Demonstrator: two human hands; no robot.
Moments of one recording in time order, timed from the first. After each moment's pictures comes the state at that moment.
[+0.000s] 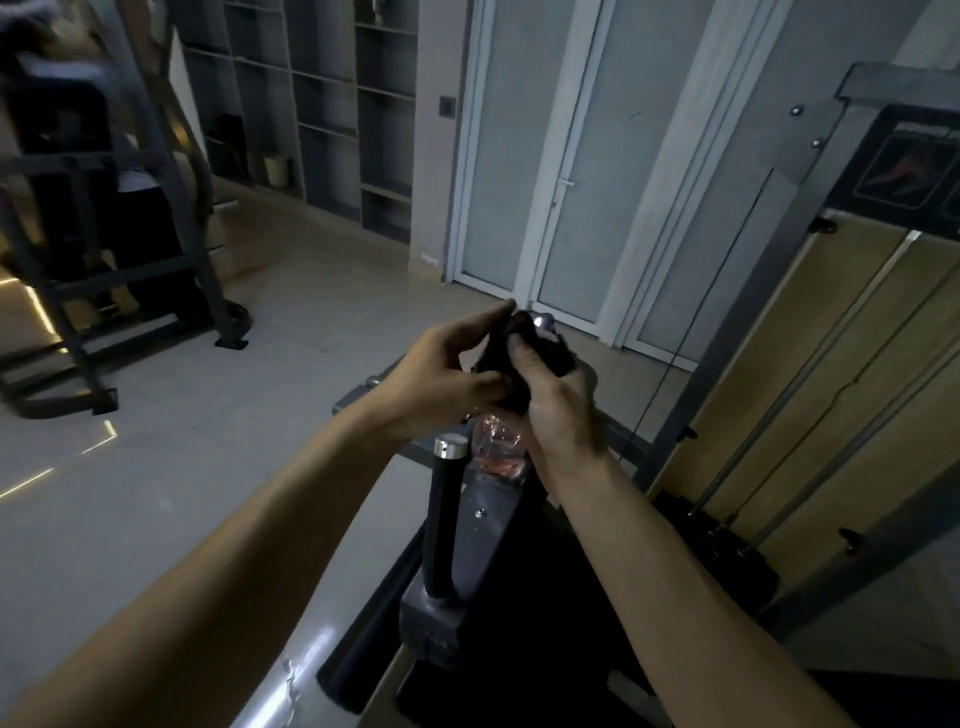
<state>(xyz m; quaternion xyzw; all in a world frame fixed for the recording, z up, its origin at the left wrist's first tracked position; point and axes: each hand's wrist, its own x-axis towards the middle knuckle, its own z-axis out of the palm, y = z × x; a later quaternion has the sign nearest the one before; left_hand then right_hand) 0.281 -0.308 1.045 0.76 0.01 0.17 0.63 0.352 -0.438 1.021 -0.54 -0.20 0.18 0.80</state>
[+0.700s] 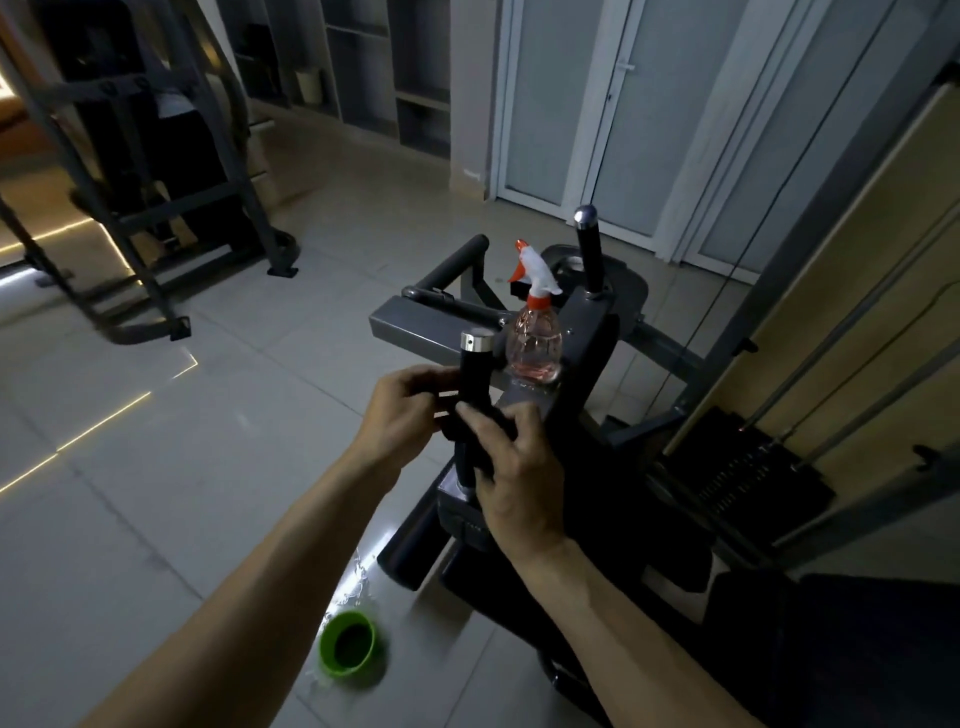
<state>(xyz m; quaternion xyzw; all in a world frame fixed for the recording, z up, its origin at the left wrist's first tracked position) 0.215 -0.330 0.920 0.65 0.29 0.17 0.69 0.272 -0.469 0.839 -0.81 -0.41 -0.16 0.39</state>
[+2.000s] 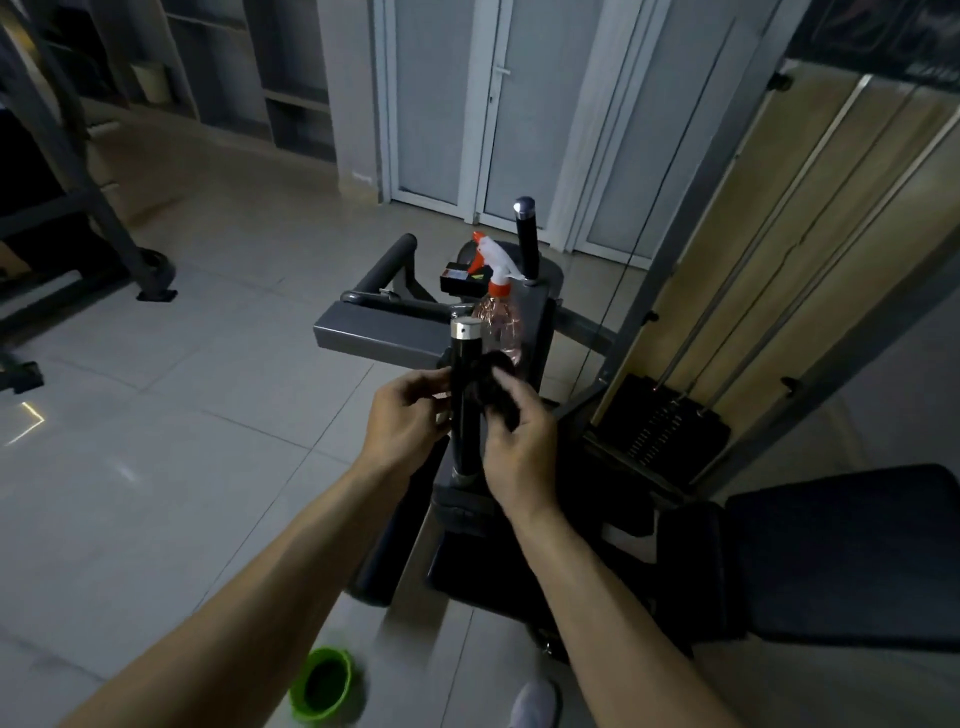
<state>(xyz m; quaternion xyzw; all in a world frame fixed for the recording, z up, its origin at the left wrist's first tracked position) 0.202 -0.321 0.911 0.61 0.23 0.12 0.75 0.242 -0.436 0.874 -0.76 -0.15 -0.05 0.63</state>
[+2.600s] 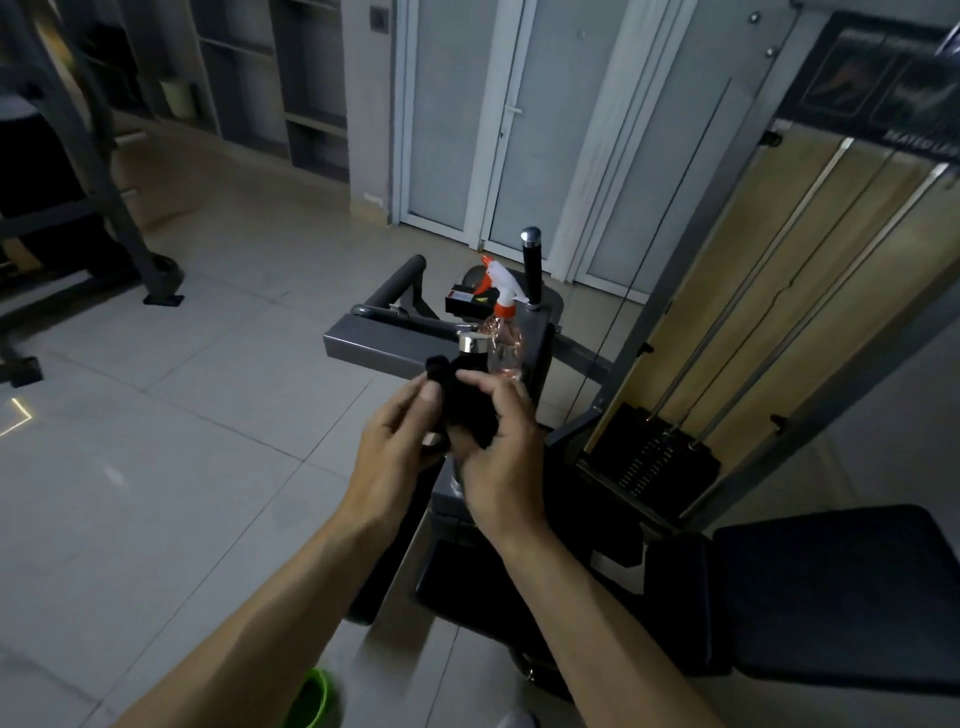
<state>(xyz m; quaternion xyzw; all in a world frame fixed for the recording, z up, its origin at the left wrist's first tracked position) 0.145 -0.333 0.926 0.55 0.09 0.21 0.80 0.201 -0.437 0.918 -0.76 -0.27 -0.07 0.59</state>
